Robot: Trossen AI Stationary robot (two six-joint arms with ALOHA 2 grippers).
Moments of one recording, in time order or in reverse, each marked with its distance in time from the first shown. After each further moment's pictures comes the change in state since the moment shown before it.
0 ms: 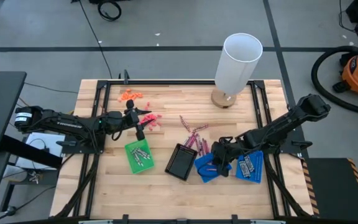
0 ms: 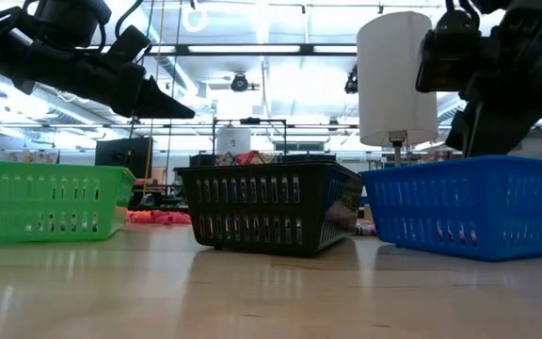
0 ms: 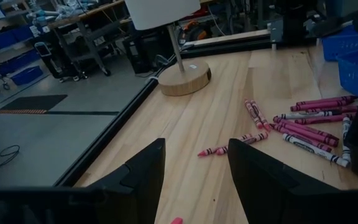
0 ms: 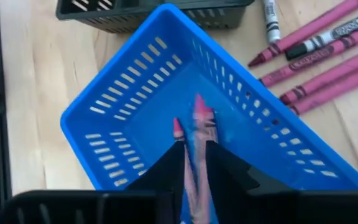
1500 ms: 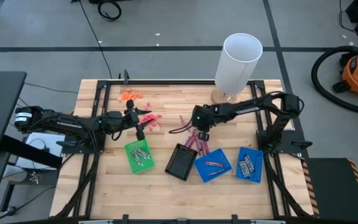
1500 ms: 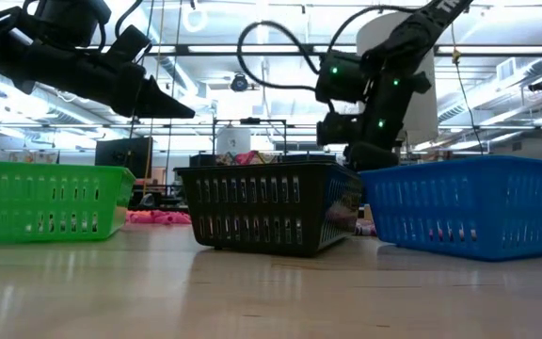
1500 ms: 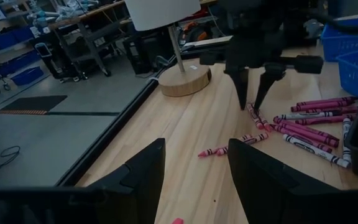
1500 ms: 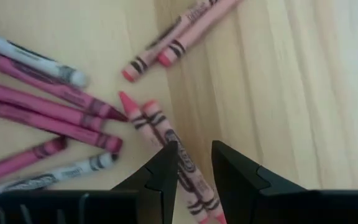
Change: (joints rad) left arm 0.001 0.000 0.000 0.004 0.000 0.003; right arm -0.575 0.363 0.318 -0.165 0.048 -0.761
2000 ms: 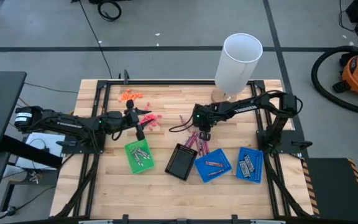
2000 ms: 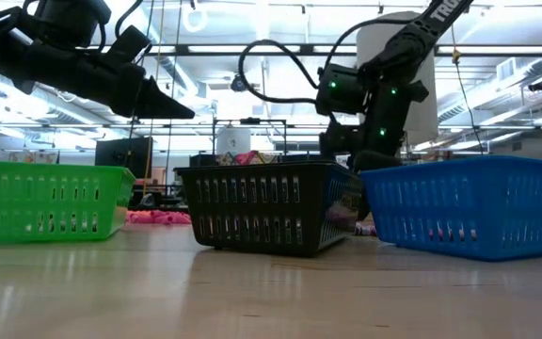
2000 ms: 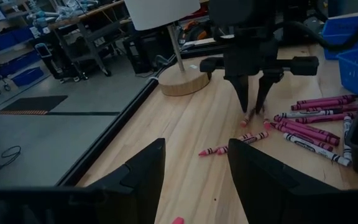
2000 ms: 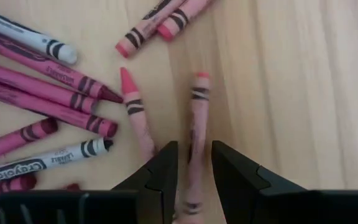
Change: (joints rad) left arm 0.000 0.000 0.000 -0.003 0.000 0.005; right arm -0.039 0.029 -0.001 -0.024 -0.064 -0.029
